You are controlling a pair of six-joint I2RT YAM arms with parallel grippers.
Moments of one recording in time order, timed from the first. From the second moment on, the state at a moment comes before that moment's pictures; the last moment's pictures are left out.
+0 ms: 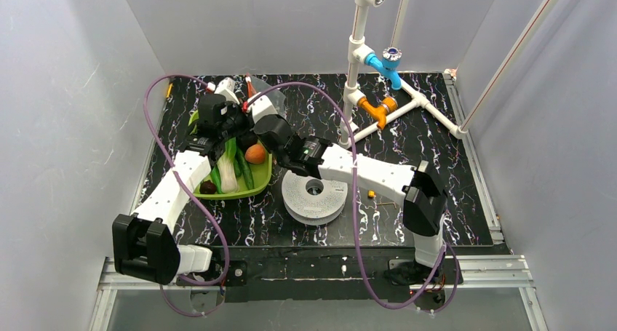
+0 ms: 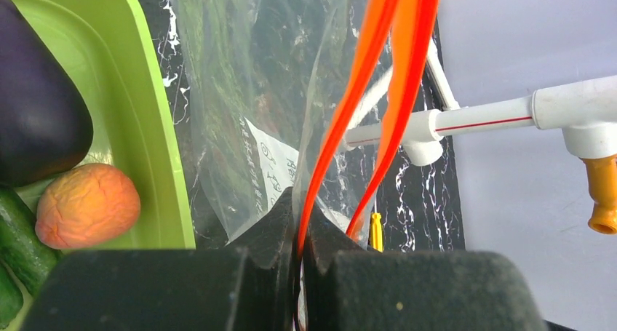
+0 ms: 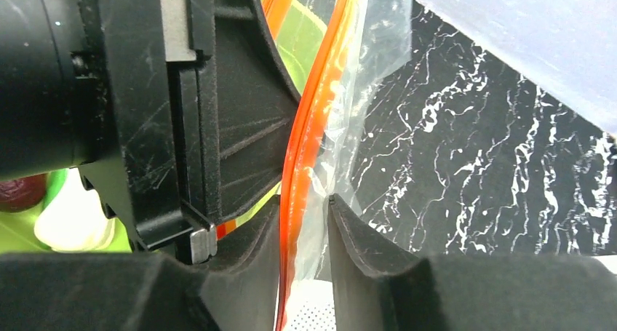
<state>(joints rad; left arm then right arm) -0.24 1.29 1.03 -0.19 0.30 -0.64 1.12 1.90 1.71 -0.26 0.60 0.03</state>
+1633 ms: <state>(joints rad) -0.25 1.30 1.04 -0.25 0.36 -0.64 1.02 1.92 1.85 -0.39 0.73 0.01</state>
